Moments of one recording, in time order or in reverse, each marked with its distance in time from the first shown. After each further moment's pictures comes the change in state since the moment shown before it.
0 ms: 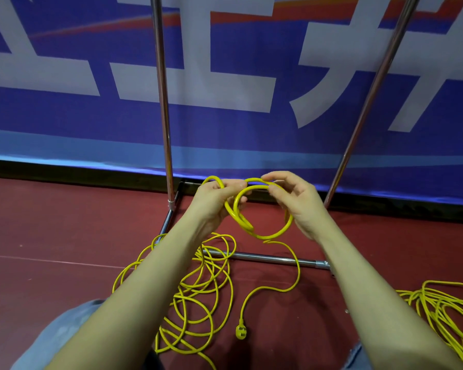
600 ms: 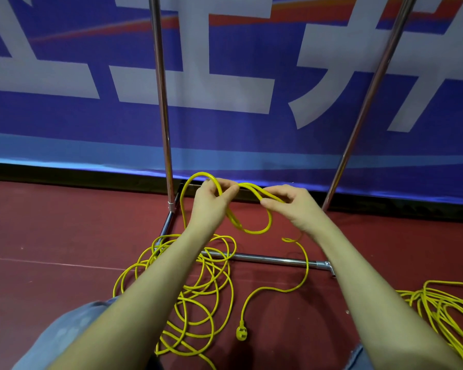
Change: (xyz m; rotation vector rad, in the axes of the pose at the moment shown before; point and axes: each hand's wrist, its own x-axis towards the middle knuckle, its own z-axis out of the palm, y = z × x) left_hand 0.010 -0.022 -0.010 0.497 0.297 0.311; right_hand 0.002 0.004 -0.008 -0.330 -0.047 0.145
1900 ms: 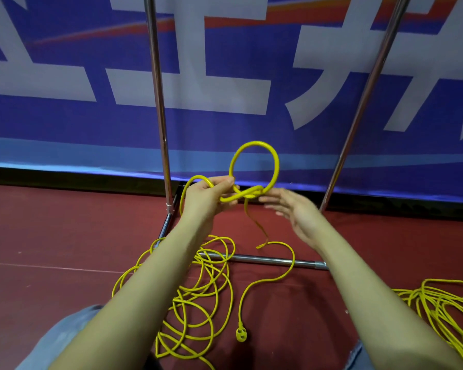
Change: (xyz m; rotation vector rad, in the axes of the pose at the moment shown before) left_hand 0.002 0.024 -0.002 -0.444 -0.077 -0.248; right_hand 0.003 0.016 0.006 0.379 0.016 0.182
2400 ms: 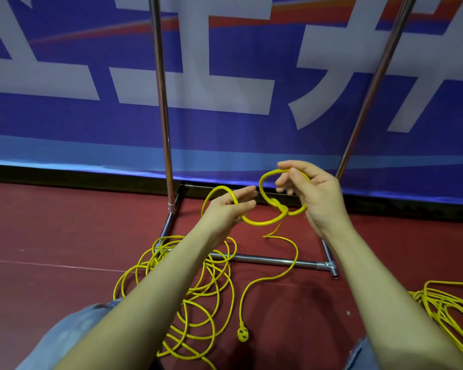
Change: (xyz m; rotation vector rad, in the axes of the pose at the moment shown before) left_hand 0.003 -0.034 -0.001 0.103 -0.298 -0.115; right_hand -0.020 -0.044 0.004 0.085 0.105 -0.472
